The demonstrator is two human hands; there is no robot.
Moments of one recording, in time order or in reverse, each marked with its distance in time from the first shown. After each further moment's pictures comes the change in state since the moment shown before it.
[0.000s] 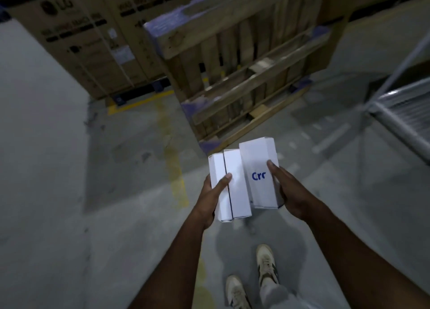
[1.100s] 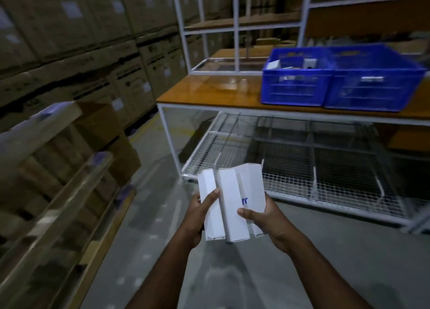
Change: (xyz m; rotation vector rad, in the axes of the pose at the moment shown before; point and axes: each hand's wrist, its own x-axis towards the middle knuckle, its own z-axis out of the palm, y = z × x) left_hand 0.014 0.043 0.657 0.322 -0.899 0.069; right_hand -0.260 -0.070 -0.496 0.304 0.755 -0.499
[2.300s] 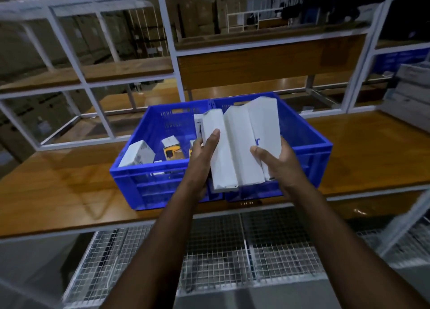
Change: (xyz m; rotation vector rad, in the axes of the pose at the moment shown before) left_hand 0.514 0.225 0.518 0.066 -0.470 0.219; right_hand 0.337 -0.312 -0.505 -0.103 0.668 -0.475
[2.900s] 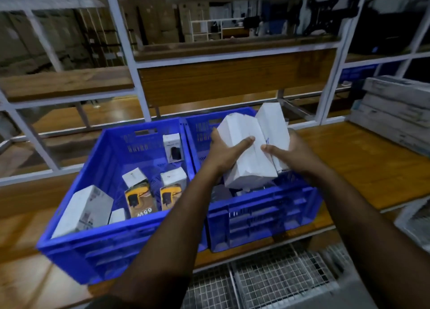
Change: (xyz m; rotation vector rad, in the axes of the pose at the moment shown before) left_hand 0.185 0.000 0.068 0.456 -0.100 -0.044; right_hand 0.162 0.005 -0.074 -0.514 0.081 0.096
